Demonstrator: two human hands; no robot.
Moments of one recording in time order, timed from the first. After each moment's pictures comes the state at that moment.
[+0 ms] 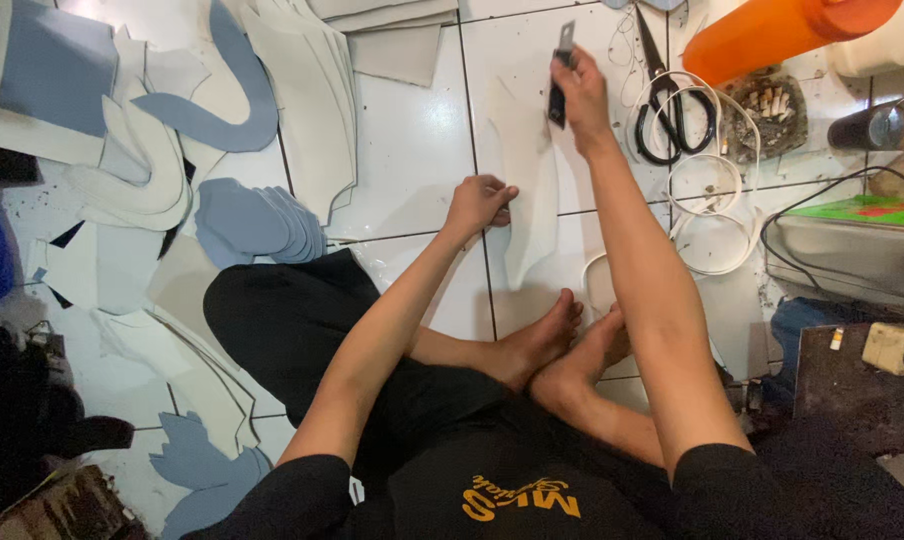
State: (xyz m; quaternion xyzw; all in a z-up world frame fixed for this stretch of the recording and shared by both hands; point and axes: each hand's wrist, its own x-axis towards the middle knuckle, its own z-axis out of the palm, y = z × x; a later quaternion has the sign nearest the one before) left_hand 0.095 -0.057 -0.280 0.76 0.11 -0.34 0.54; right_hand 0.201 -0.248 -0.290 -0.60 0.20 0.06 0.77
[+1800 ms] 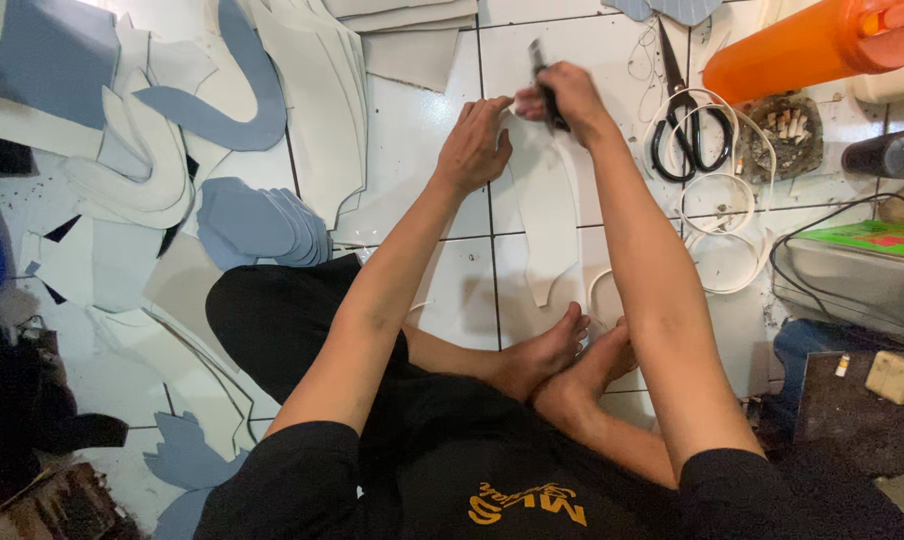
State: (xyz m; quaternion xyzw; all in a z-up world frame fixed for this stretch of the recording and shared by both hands) left_hand 0.181 -0.035 -0.293 0.87 -0.29 0.10 0.39; right_hand 0.241 -0.219 -0.283 -0.65 0.20 0.20 0.71
